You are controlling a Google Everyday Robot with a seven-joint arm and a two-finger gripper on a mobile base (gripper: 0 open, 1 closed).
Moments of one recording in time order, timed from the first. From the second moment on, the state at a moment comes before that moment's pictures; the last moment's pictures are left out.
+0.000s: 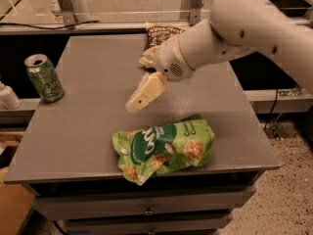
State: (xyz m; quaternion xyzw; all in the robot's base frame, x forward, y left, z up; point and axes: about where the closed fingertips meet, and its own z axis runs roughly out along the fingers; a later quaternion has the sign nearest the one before) arm 0.549 0.036 0.900 -0.59 0.68 0.27 0.36
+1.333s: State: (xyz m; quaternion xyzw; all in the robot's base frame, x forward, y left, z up) arm 0.587 0.222 0.873 -0.56 0.58 0.39 0.44
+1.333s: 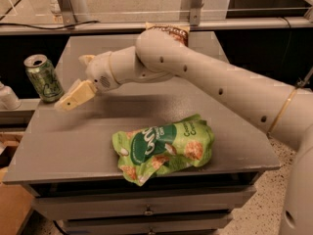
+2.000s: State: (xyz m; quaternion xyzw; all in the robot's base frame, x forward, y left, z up) arm 0.586 0.285 0.877 -0.56 0.55 0.41 0.45
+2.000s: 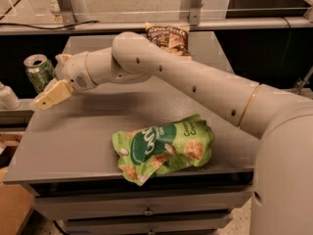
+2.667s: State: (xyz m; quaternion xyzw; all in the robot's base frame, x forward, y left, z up) arm 0.580 0.323 0.866 -0.57 0.56 0.41 0.44
